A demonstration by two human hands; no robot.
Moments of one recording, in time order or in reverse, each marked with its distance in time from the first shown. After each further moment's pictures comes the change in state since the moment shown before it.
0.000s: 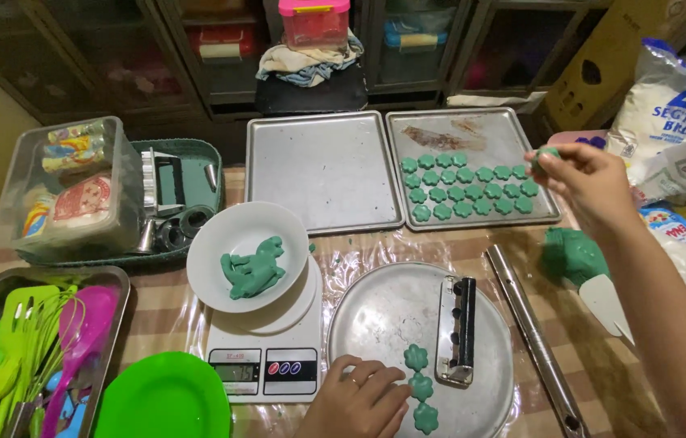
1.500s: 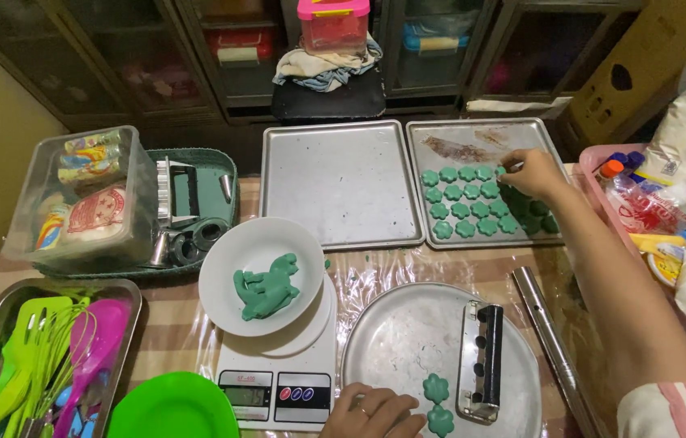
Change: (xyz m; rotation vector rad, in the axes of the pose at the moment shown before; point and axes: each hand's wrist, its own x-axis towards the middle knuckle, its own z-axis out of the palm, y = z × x) left_hand -0.017 -0.006 0.024 0.071 0.053 -0.095; right_hand 0.158 0.131 0.027 -1.024 -0.188 0.131
